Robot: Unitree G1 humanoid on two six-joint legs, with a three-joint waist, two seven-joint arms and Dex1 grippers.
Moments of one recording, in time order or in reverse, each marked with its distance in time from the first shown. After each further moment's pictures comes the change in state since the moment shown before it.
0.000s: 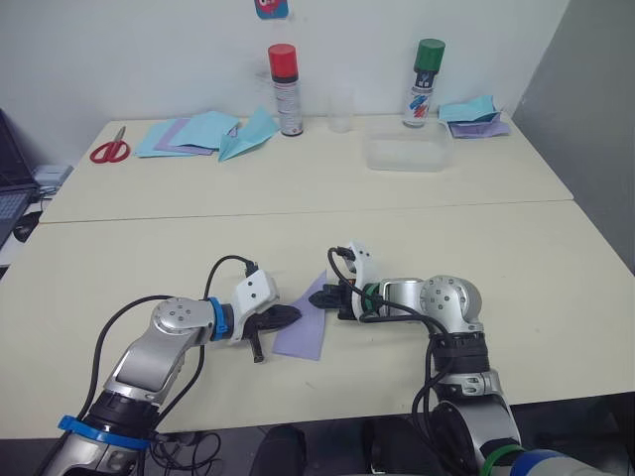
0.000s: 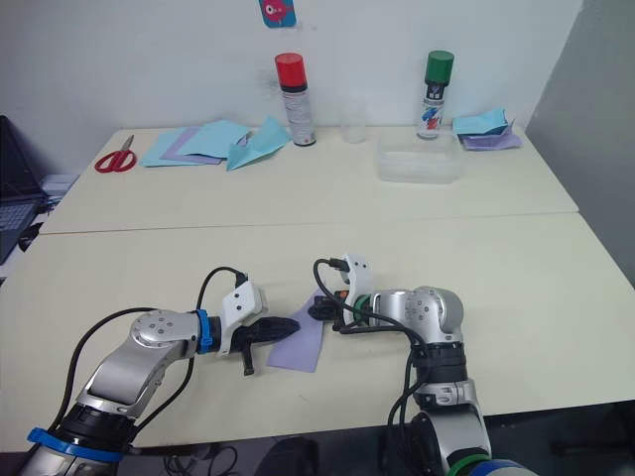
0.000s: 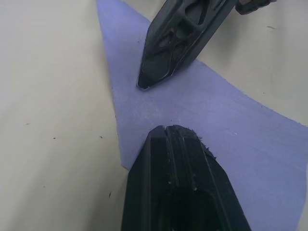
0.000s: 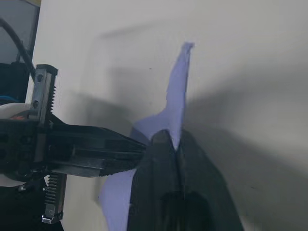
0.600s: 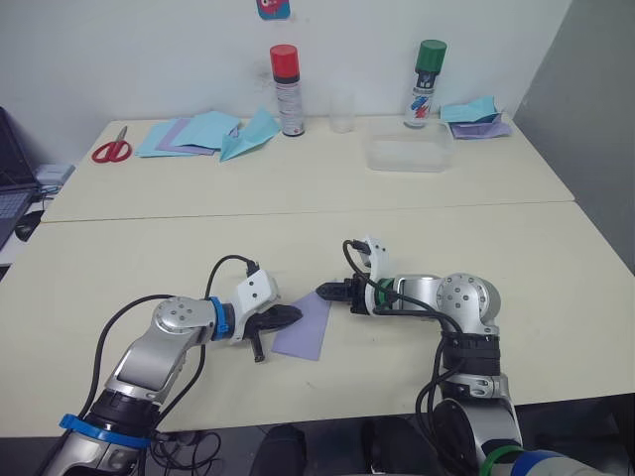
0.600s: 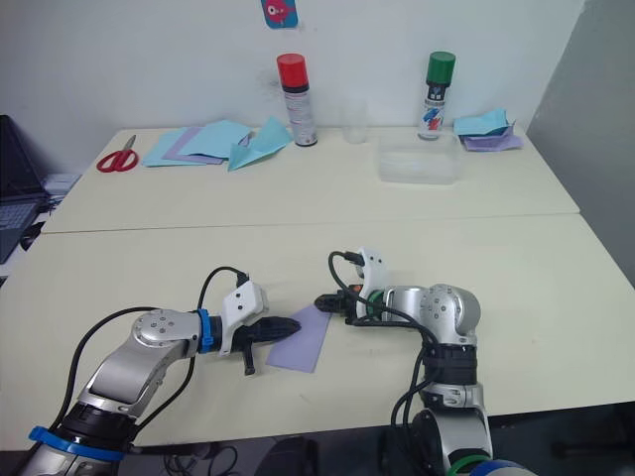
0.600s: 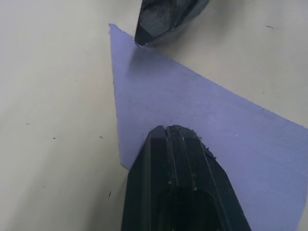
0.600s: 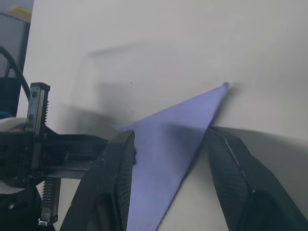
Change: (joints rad) left arm -0.007 0.000 -0.008 0.004 0.001 -0.001 0.000; right arm 0.003 0.003 -0.100 -0.072 0.003 0.086 -0.047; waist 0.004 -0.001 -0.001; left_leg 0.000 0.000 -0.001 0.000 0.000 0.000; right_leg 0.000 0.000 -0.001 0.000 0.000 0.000
